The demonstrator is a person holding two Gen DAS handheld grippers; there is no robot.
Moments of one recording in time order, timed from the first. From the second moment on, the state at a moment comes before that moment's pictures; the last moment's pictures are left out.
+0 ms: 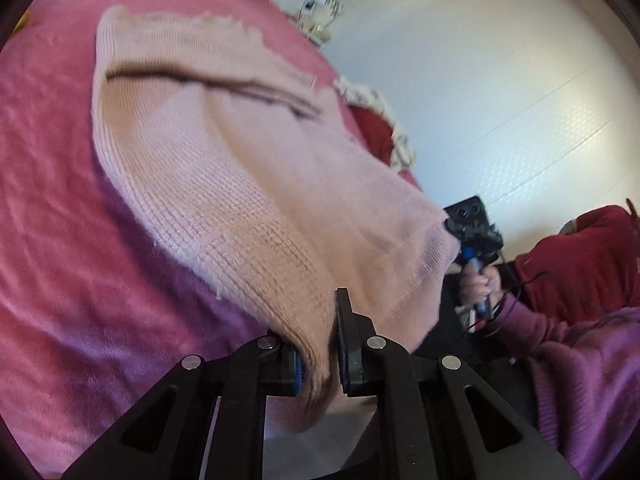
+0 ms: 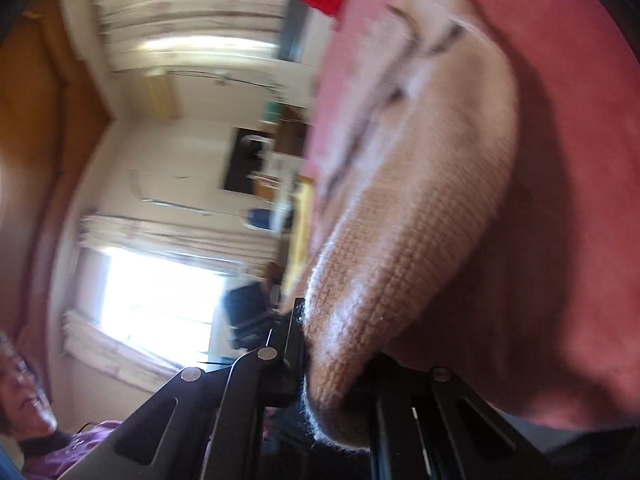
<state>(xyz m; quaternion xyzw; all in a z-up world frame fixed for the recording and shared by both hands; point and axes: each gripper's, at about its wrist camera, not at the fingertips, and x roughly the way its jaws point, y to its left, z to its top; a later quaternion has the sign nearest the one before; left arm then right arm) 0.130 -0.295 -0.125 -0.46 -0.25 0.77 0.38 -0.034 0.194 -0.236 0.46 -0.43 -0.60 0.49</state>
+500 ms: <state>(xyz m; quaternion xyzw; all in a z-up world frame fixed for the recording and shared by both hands) 0.142 -0.289 -0.151 -0.49 -0.29 0.76 0.31 -0.010 0.183 -0.218 0.43 -0.42 -0.62 0.51</state>
